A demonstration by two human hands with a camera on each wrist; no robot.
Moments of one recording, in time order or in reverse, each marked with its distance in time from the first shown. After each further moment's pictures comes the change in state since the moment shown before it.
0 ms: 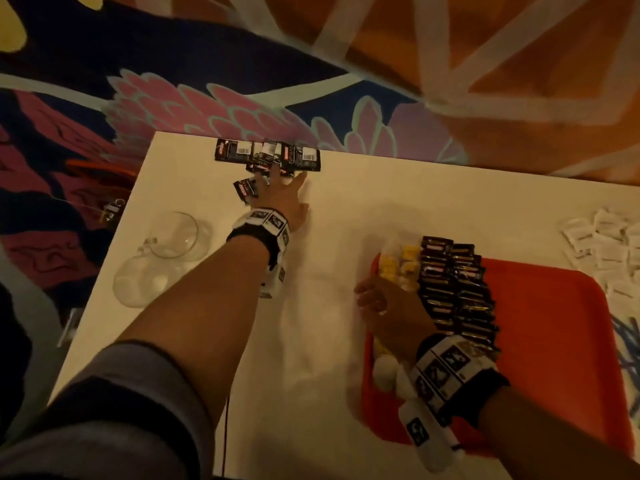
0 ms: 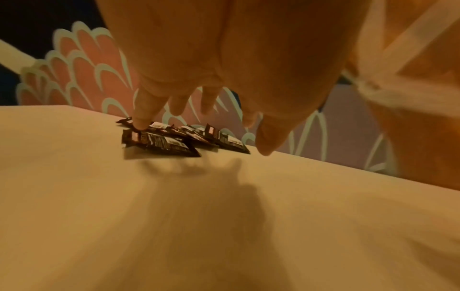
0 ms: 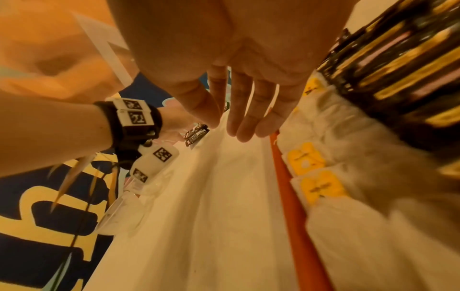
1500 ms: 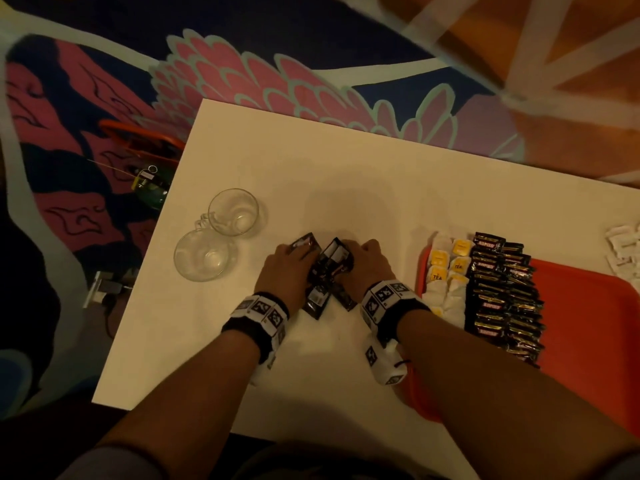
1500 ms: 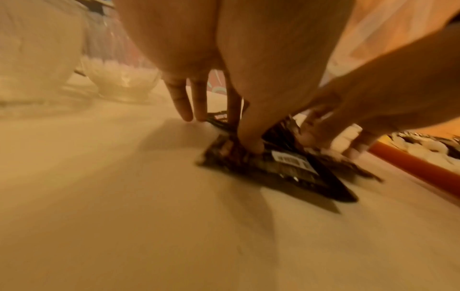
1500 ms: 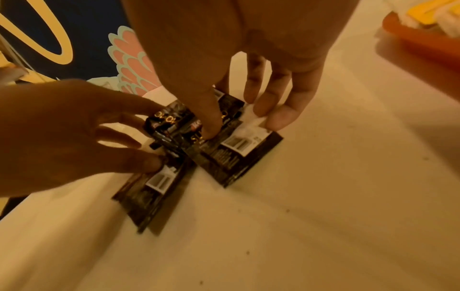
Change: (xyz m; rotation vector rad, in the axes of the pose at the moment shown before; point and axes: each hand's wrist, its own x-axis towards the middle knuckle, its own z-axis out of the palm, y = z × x) left_hand -0.119 -0.109 0.073 -0.005 -0.012 0.277; right_hand 0.080 -0.060 0.100 -0.450 -0.039 0.094
